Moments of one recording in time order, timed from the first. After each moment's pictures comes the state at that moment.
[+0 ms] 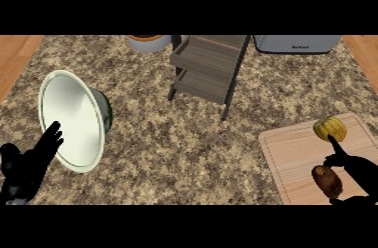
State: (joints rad) left arm 0.08 0.33 0.12 -1.41 0.08 -0.05 0.15; right arm 0.08 -0.49 -0.05 -1.38 0.80 0.41 -0.16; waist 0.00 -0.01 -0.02
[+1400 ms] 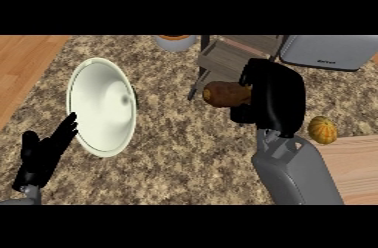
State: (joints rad) left arm 0.00 0.33 0.07 -1.38 0.05 -0.10 0.17; right arm -0.55 0.00 0.26 -1.70 1.22 0.17 0.89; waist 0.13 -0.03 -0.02
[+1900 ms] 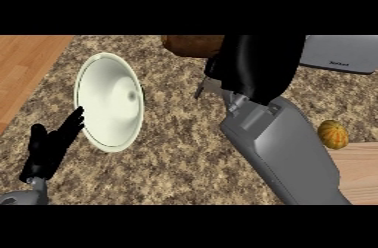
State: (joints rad) left arm -0.04 0.32 0.05 -1.37 0.04 -0.12 0.18; right arm -0.96 -0.01 0.28 -1.58 1.33 0.16 1.12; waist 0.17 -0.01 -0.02
